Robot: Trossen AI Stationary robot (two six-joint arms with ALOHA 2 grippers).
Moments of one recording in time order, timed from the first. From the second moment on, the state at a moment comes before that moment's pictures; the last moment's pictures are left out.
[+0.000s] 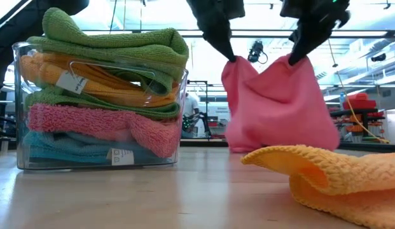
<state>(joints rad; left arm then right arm) 0.23 2.19 2.35 -1.14 0.05 0.52 -0.06 1.06 0.98 -0.86 0.18 0.00</state>
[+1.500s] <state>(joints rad) 0.01 2.14 1.96 -0.95 -0.02 0.30 -0.11 1.08 0.78 -0.91 -0.04 0.02</state>
